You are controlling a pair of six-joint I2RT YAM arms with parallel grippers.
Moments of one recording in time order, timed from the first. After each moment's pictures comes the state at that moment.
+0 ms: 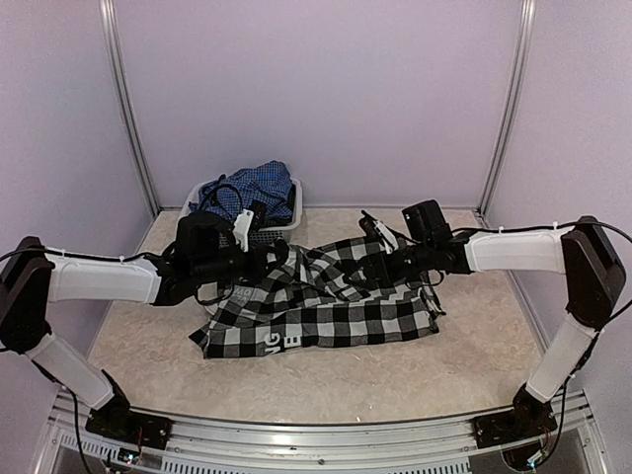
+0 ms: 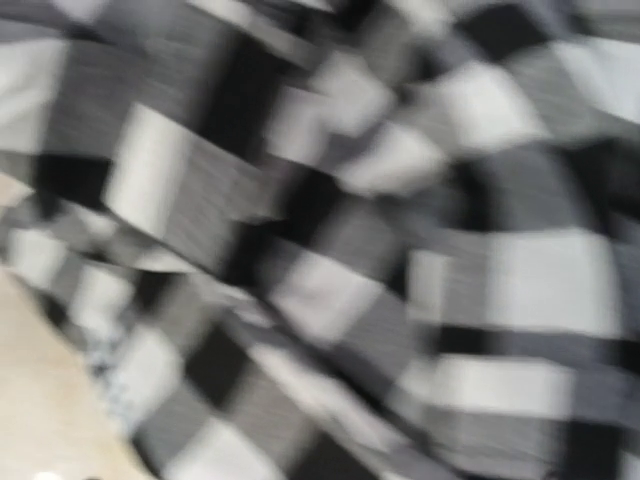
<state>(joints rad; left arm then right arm) -0.67 1.52 0.82 0.38 0.25 -0.25 0.58 1.69 1.07 -0.08 -0.52 0.18</state>
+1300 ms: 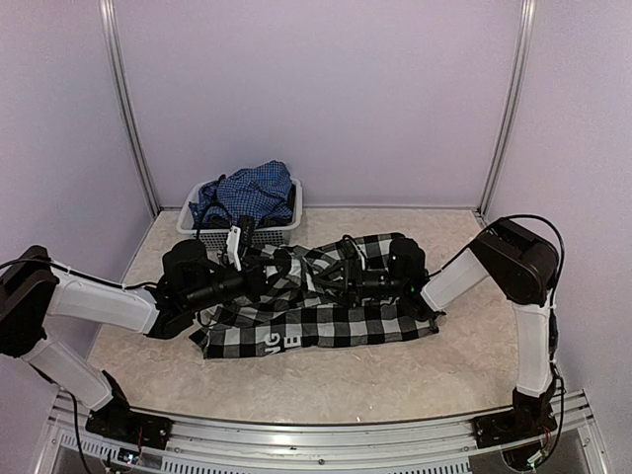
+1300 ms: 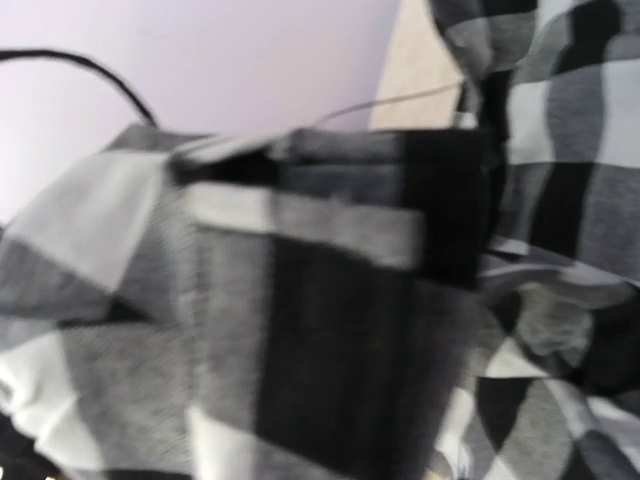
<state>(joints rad) -0.76 1.48 0.59 0.83 0.24 -0.41 0.68 2.10 0.95 1.07 -0.84 1.22</state>
